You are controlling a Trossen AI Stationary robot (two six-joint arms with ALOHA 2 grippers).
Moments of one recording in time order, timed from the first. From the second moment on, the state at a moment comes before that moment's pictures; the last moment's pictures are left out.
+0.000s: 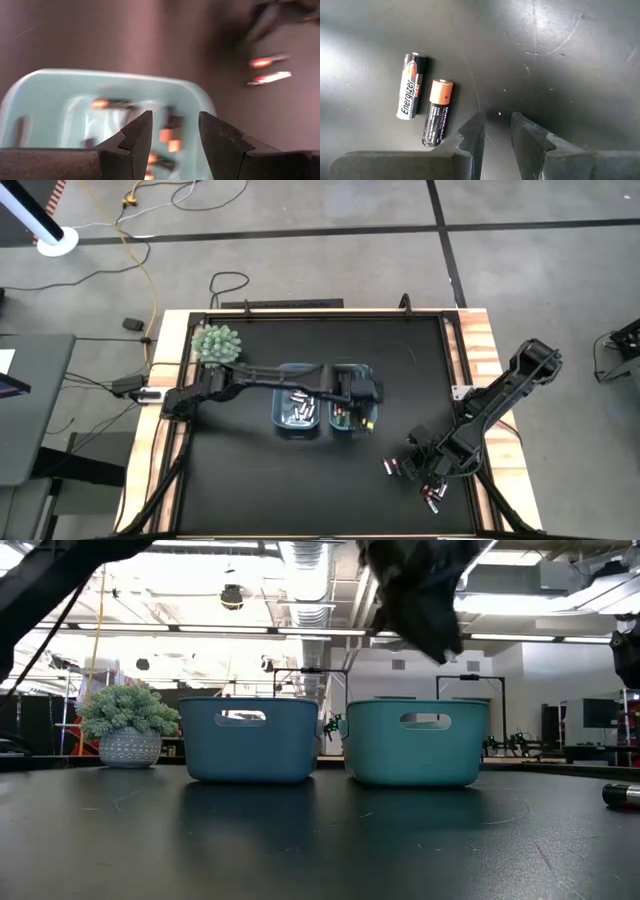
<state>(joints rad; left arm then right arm) -0.07 2.34 2.36 -1.00 -0.11 -0.12 0.81 1.43 0.59 -0.46 0.32 1.76</state>
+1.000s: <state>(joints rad) -0.29 2.34 2.05 -0.34 -0.14 0.26 0.89 1.43 0.59 -0.58 0.32 1.88</state>
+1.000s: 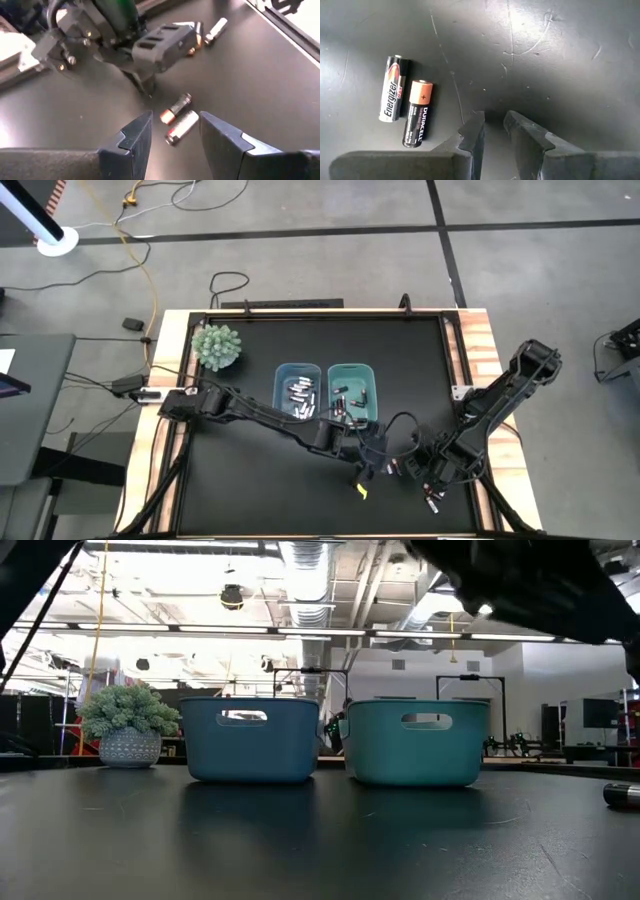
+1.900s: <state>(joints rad) -0.22 2.33 1.94 -0.21 -0.01 0.19 0.91 1.42 0.59 -0.56 0.31 2.04</state>
